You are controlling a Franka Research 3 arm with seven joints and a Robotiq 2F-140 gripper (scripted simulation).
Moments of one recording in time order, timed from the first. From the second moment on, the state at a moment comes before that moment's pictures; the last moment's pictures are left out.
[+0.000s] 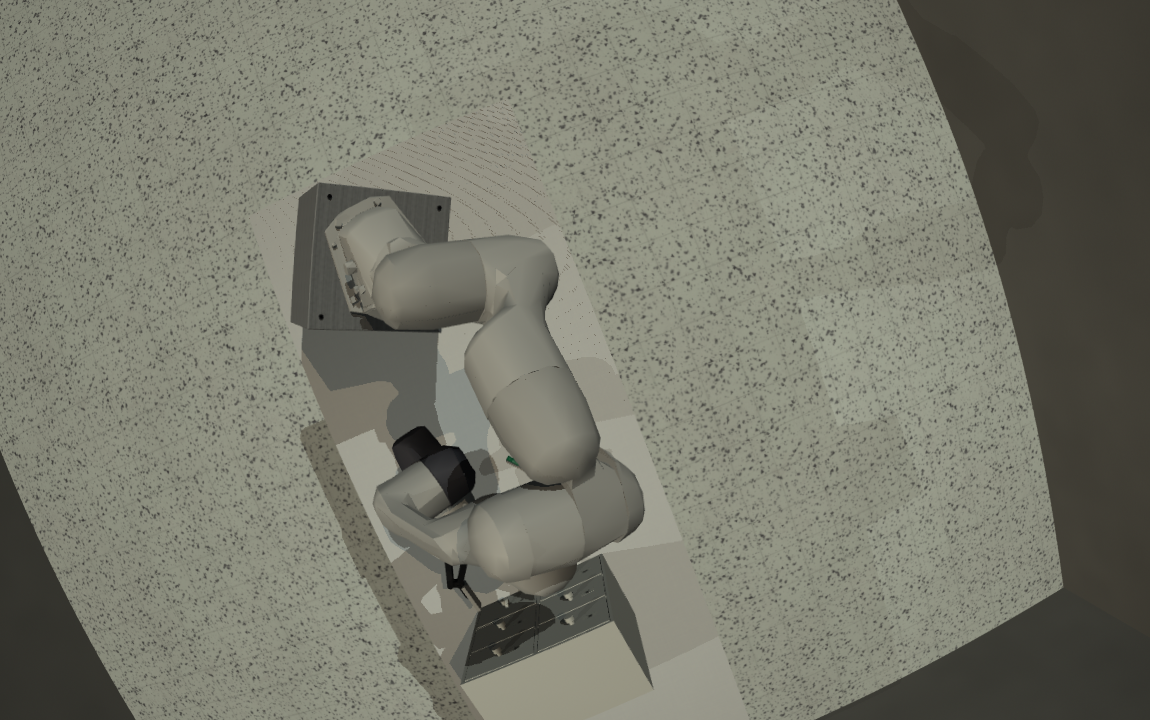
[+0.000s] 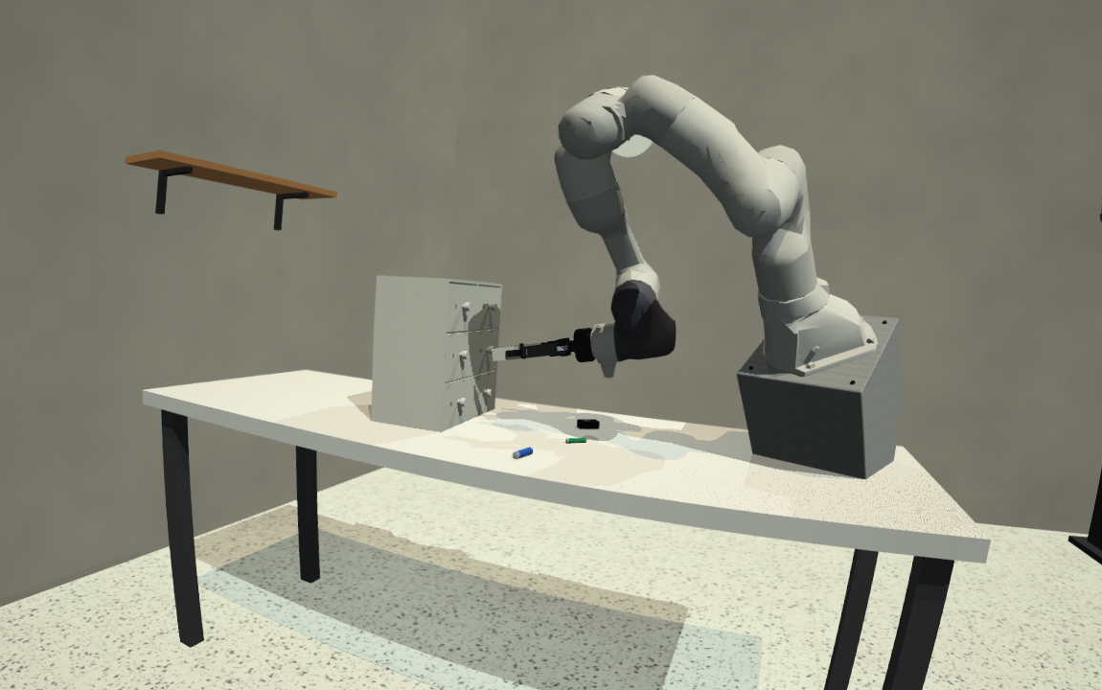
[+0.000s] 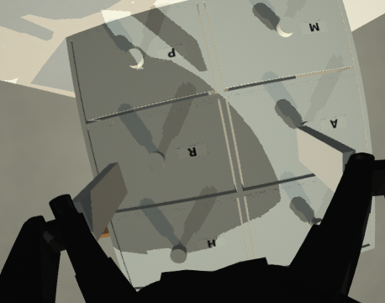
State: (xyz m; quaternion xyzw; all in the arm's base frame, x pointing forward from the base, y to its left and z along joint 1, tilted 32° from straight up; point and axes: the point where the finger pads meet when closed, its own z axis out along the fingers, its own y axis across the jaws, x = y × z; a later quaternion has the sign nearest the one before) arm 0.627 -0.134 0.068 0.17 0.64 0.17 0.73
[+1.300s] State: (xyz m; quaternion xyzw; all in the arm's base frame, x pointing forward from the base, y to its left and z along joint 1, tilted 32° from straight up) arm 0.620 -0.139 0.080 0.16 0.66 0.17 0.71
